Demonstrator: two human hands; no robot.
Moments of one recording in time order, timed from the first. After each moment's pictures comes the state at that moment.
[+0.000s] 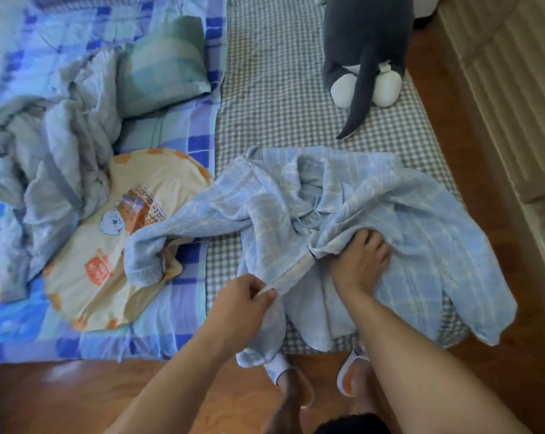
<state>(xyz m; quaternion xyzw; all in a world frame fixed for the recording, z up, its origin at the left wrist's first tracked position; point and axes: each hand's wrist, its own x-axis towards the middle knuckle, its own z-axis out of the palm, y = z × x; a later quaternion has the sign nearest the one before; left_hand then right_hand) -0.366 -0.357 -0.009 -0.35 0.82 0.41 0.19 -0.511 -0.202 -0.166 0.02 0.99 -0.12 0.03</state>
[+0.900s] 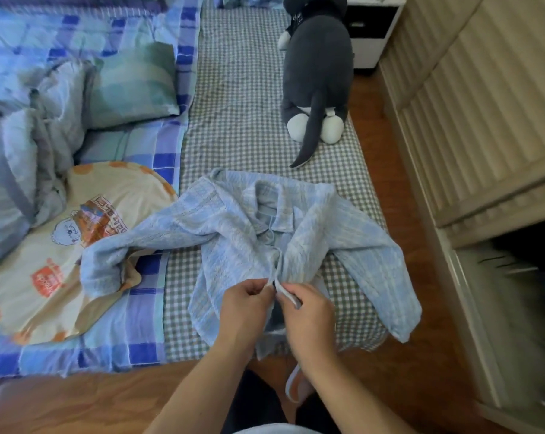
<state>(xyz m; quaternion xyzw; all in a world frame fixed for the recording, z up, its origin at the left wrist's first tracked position) -0.394 -0.270 0.018 -0.45 0.61 0.65 0.06 -0.425 -0.160 0.002 -0.04 0.90 -0.43 0.11</state>
